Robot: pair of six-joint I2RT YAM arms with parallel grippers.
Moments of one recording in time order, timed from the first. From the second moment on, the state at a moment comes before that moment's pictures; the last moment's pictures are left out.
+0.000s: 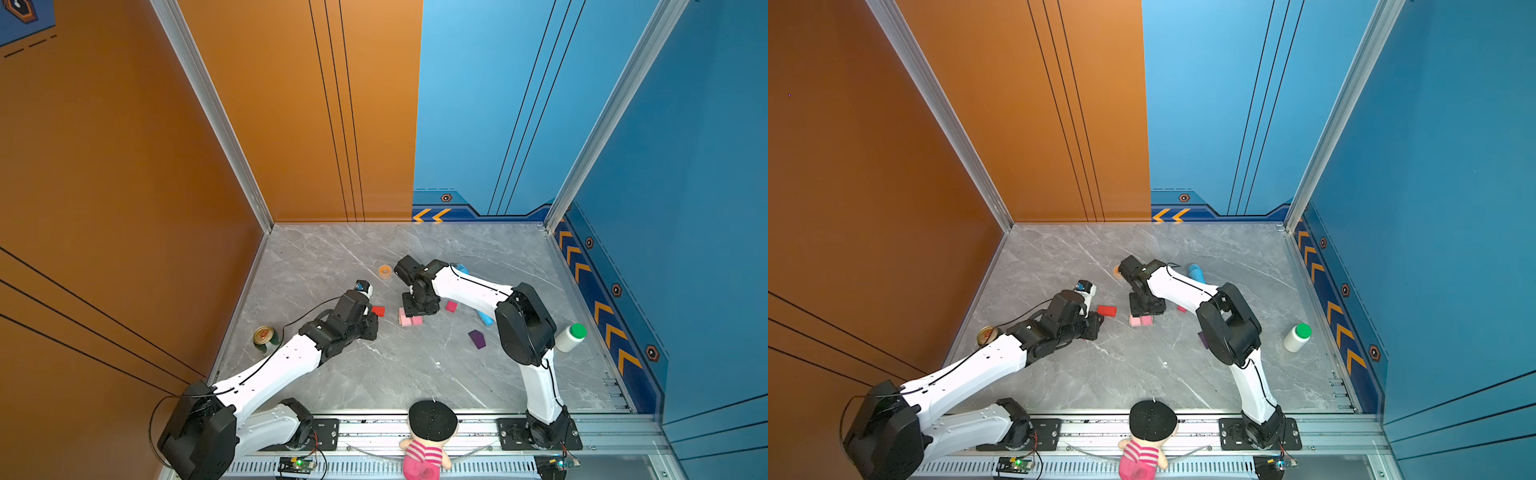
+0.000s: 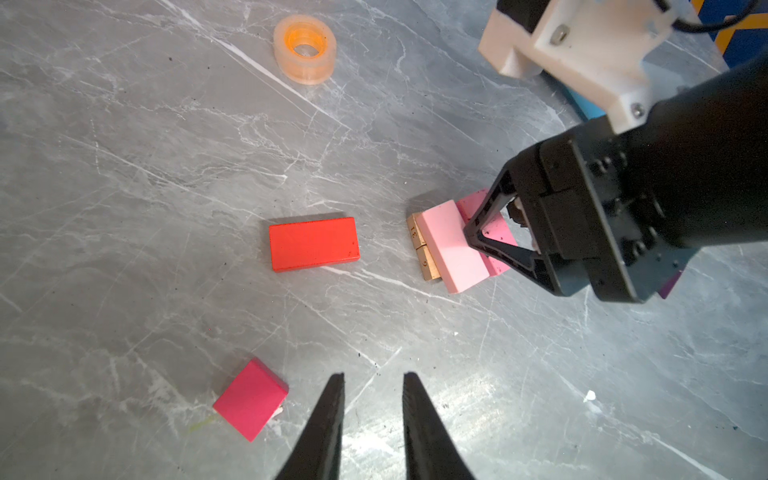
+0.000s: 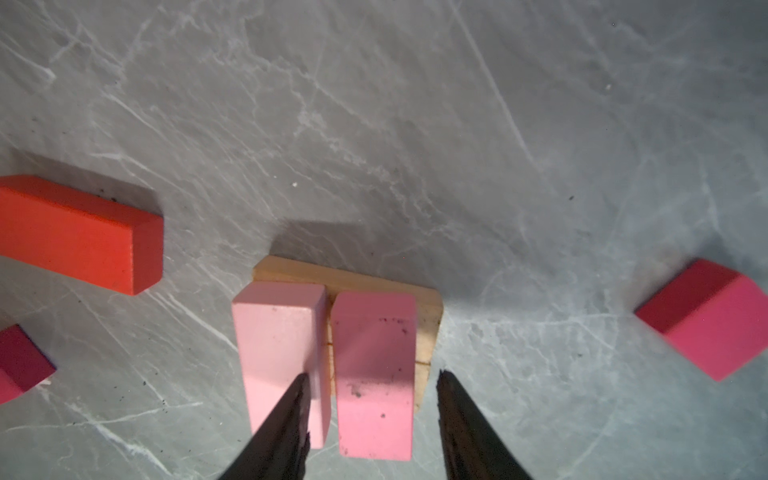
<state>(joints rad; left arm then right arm) -0.61 1.14 0.67 -0.32 -0.07 -0.42 0.75 2.09 1.65 -0.94 0.01 0.58</state>
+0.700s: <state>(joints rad) -0.61 1.16 0.67 -0.31 -0.04 -0.42 0.74 1.97 1.64 -0.93 0.02 0.59</state>
